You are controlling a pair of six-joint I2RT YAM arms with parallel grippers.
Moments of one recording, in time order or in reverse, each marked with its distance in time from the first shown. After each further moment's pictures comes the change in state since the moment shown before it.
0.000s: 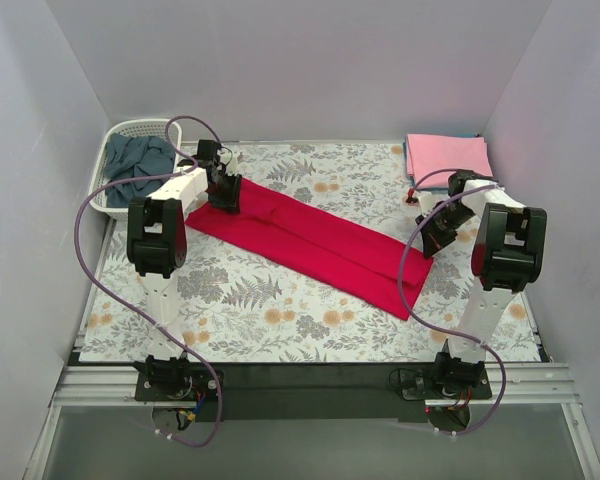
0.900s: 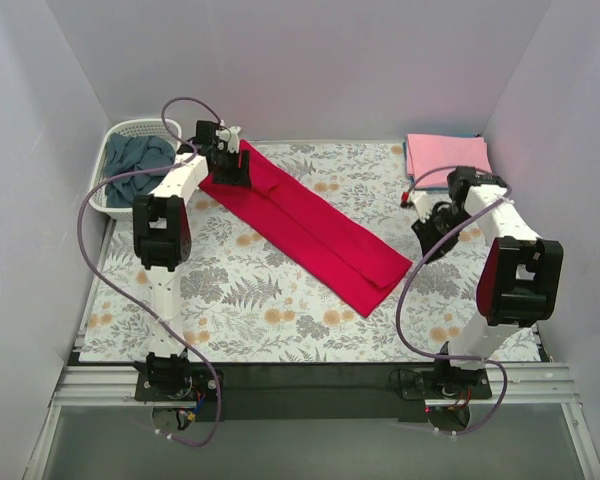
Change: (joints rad) left arm 0.001 0.135 0.295 0.017 0.113 -0.017; right arm 0.077 -0.304 -0.141 -0.164 0.016 -0.095
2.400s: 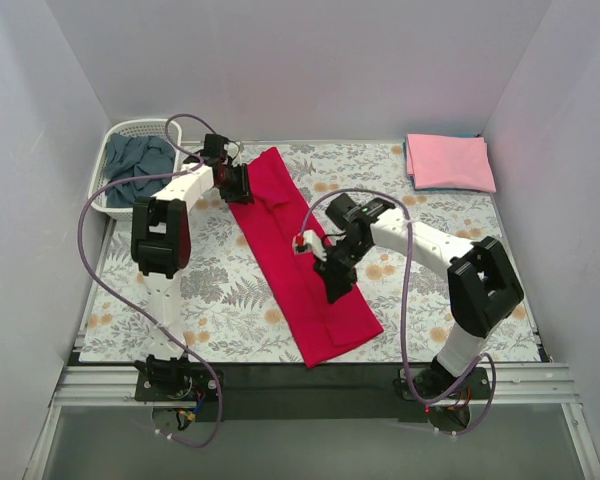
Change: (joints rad) left arm -0.034 -0.175 -0.284 0.040 -0.011 -0.276; right arm 0.804 0.034 0.012 0.137 -0.350 0.217
